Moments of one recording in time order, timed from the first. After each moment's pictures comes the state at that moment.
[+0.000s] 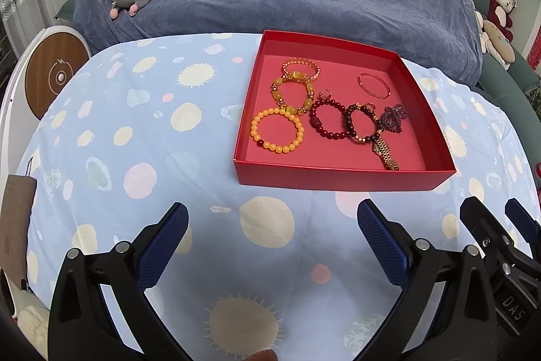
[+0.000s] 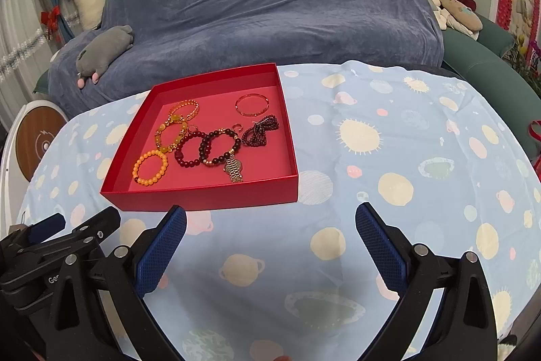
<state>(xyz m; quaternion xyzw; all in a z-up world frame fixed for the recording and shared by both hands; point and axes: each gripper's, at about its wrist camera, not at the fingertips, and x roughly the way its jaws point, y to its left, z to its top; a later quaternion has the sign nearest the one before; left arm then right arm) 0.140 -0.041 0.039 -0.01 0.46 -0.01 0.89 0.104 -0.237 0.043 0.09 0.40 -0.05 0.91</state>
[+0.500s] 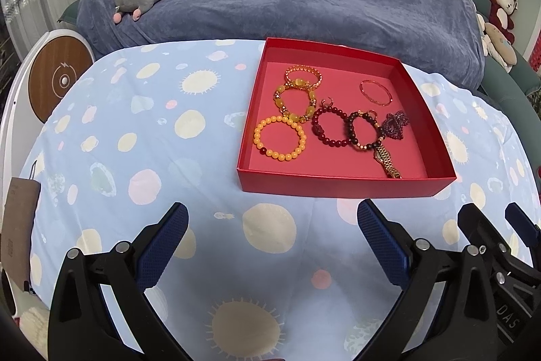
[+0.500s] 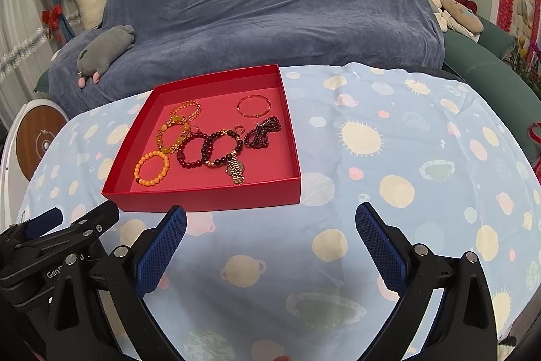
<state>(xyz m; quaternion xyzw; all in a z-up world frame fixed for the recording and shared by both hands) 0.142 -0.042 0.043 -0.01 0.46 -0.01 0.89 0.106 -0.236 0.041 0.08 0.40 -0.05 0.91</state>
